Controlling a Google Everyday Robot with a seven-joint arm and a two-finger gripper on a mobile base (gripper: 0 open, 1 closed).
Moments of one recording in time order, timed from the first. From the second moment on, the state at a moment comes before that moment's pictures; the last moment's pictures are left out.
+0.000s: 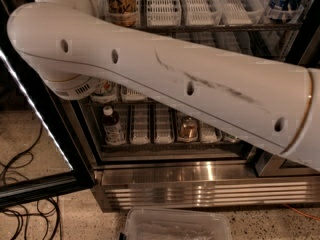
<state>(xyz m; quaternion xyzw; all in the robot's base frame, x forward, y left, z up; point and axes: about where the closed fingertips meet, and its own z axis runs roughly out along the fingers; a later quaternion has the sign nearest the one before) 0.644 0.160 1.131 -0.13 0.61 -0.04 0.78</state>
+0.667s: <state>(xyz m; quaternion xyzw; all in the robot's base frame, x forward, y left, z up) 0.592 0.161 1.187 -0.12 0.55 0.02 0.82</state>
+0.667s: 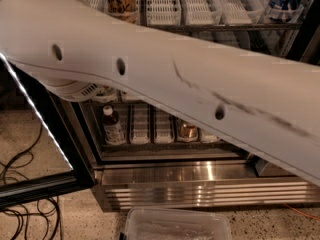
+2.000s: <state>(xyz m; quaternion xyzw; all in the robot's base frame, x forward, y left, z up) 0.533 0.106 1.145 -0.19 0.59 0.14 0.77</state>
